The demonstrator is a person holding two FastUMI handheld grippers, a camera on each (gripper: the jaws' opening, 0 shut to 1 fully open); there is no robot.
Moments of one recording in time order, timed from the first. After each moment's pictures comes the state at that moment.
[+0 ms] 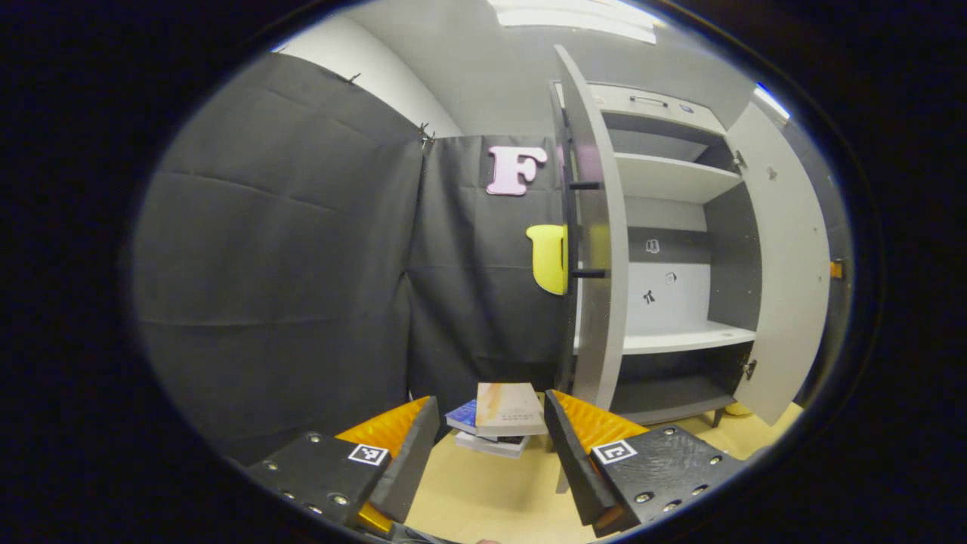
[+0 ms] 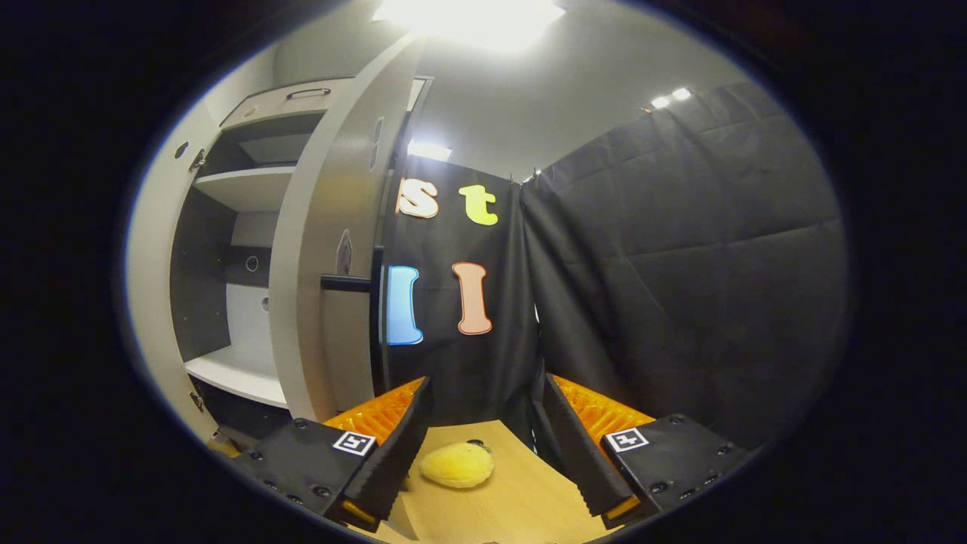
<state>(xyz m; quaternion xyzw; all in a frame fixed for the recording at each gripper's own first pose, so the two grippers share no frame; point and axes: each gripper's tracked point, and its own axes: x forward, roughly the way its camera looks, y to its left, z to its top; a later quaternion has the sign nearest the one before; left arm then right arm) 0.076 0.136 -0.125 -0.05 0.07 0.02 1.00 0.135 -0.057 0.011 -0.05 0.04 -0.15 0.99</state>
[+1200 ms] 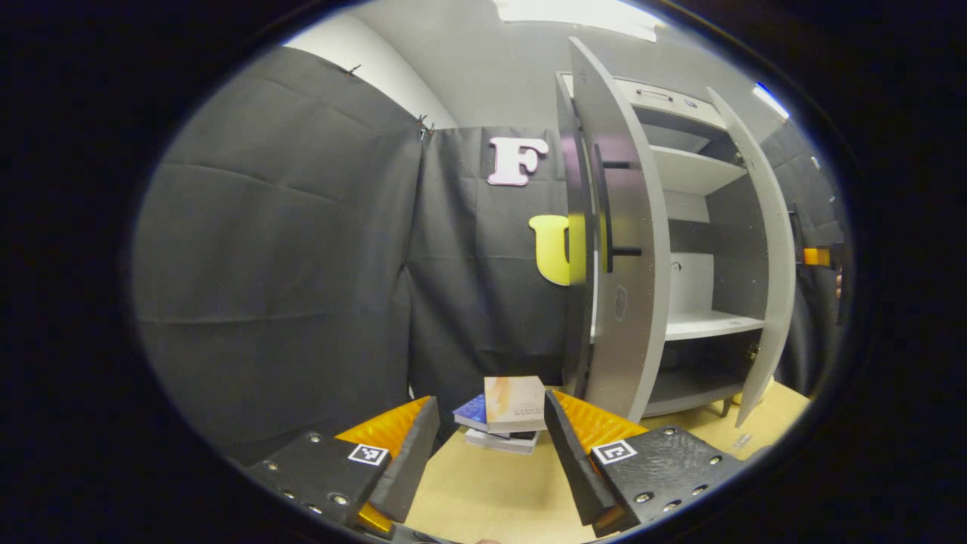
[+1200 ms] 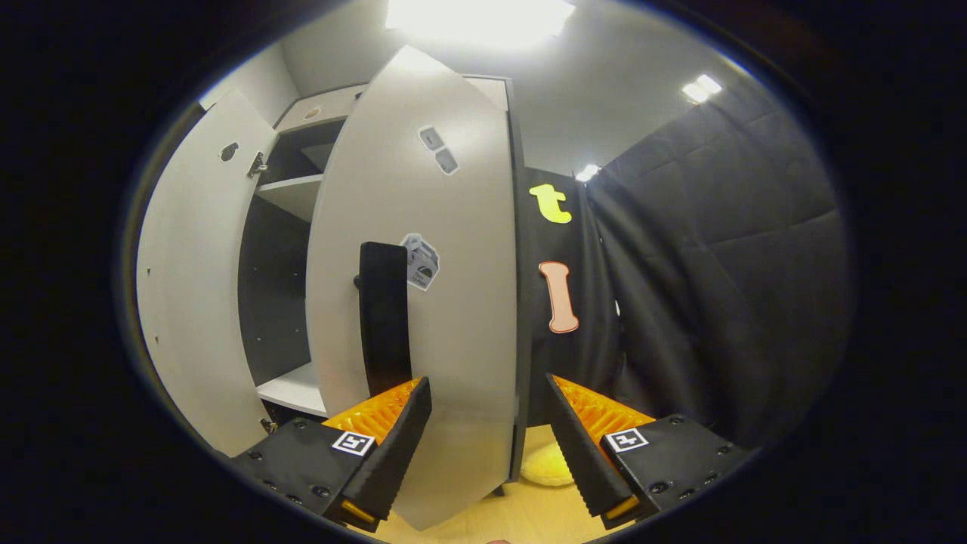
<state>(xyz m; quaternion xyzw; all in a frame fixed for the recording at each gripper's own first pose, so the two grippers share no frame) 0.087 0.165 -0.150 -0.04 0.09 0.01 1.00 0.169 0.105 -0.004 -0.01 0.05 -0.03 1.00</state>
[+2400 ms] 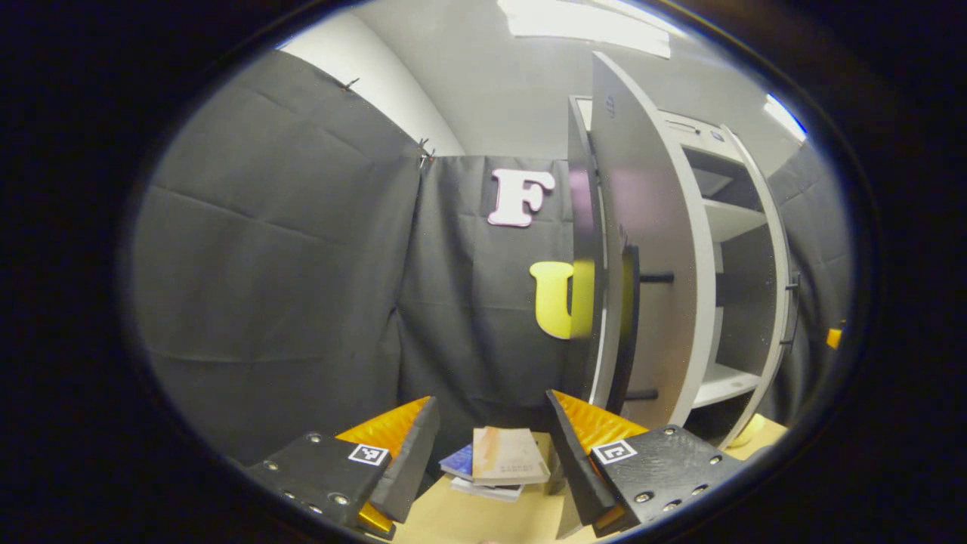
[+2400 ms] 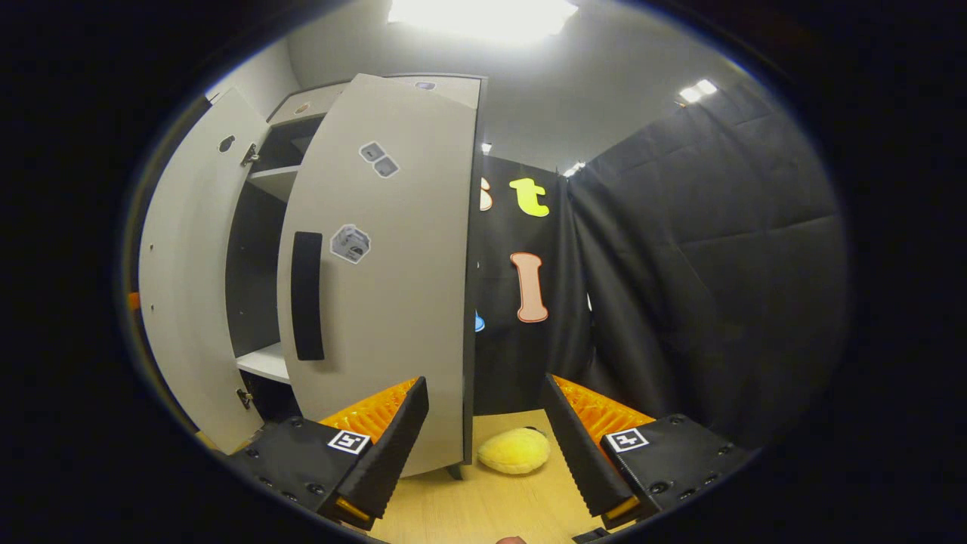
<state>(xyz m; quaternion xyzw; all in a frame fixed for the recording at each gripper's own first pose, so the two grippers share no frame) 0.190 0.152 -0.020 -0.06 0.02 0.01 1.00 0.112 0.016 -0.019 -0.03 0.06 -0.07 1.00</state>
